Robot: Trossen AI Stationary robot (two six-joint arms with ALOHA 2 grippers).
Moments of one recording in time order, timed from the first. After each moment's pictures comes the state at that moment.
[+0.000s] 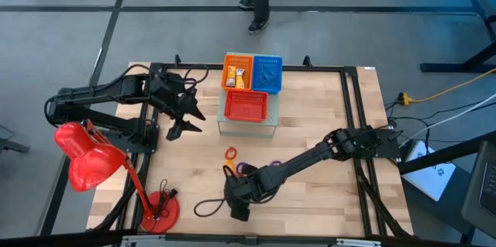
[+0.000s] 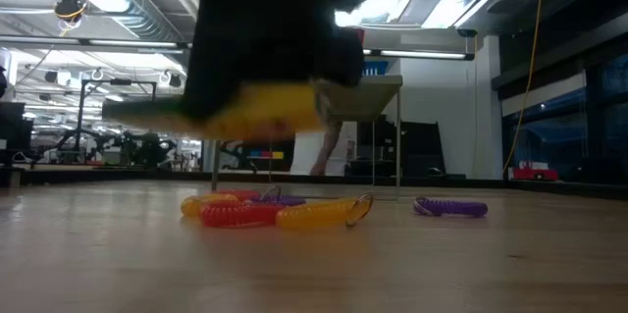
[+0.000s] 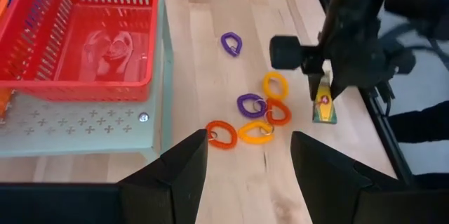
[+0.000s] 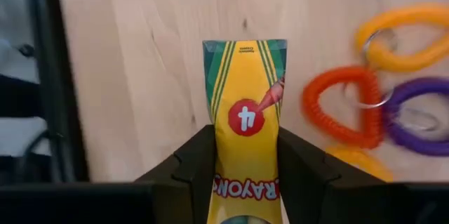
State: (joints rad) left arm 0.14 0.97 1.11 -0.87 0.31 0.10; right arm 0.46 2.35 2.01 -0.79 0.09 0.68
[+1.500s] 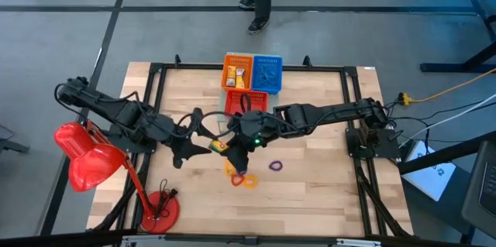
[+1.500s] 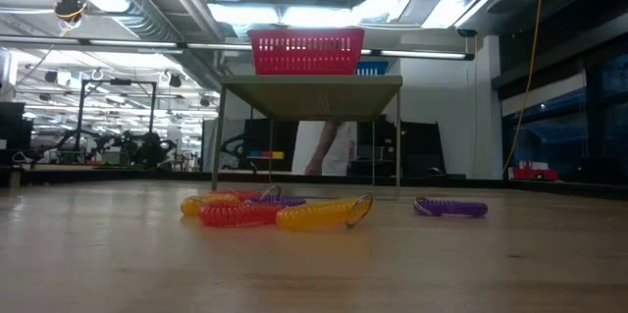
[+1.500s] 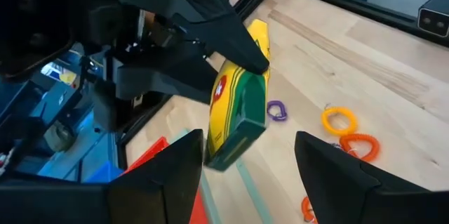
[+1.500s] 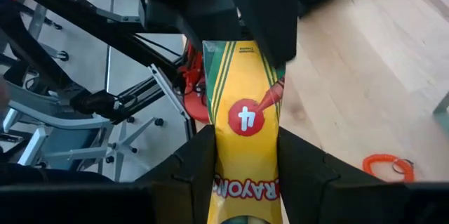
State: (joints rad) left arm -0.41 1.04 1.12 -0.53 -0.29 0.59; right arm 0.23 1.94 2.01 -0.67 -0.04 0.72
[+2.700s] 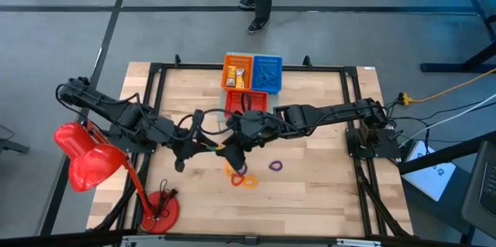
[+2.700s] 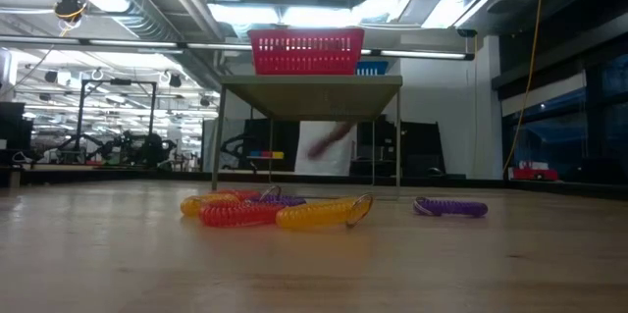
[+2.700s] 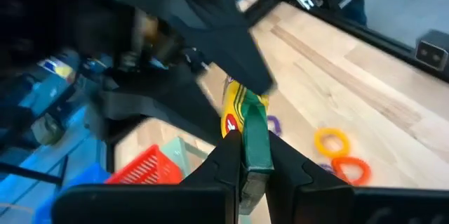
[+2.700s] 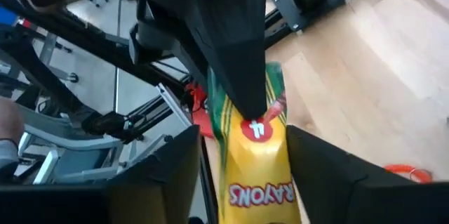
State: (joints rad) left arm -0.42 1.07 1.12 -0.48 -0.29 0.50; right arm 0.23 1.94 2.01 -0.61 -0.01 0.78
